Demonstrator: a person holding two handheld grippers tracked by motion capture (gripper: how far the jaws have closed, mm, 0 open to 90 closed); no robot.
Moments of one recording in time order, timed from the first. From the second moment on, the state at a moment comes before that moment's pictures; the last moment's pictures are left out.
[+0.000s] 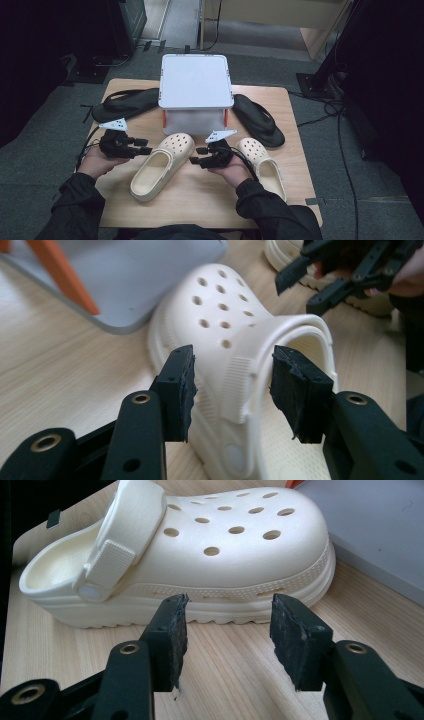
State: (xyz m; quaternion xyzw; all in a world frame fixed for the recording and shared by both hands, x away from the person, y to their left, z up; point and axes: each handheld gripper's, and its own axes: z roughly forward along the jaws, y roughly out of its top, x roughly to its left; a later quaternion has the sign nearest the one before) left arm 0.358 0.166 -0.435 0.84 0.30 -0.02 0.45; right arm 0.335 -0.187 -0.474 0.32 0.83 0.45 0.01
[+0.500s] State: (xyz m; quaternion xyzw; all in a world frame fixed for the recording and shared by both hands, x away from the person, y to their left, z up) left arm 0.362 0.176 -0.460 0.85 0.31 -0.03 0.42; right arm 0.336 -0.172 -0.477 0.30 0.84 0.45 0.03
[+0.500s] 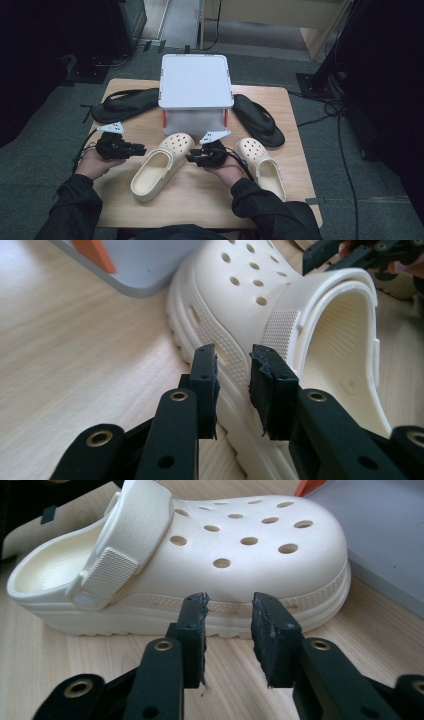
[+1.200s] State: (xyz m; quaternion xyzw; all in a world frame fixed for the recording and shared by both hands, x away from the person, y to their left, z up) left arm 0.362 0.159 -0.474 0.86 0.30 -0.05 0.40; right arm 0.342 -0.165 -0.489 0.31 0.85 0.43 0.03
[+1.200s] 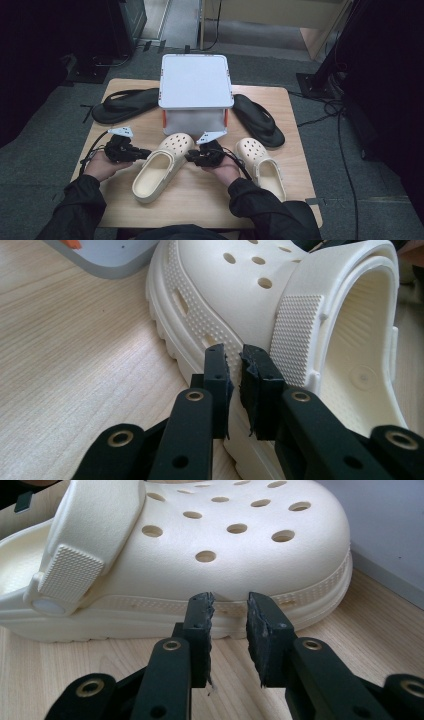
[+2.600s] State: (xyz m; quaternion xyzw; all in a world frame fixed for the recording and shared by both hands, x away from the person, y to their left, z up) left arm 0.356 0.155 -0.457 0.83 0.32 -0.06 0.45; right arm 0.346 -0.180 -0.465 0.32 0.83 0.46 0.01
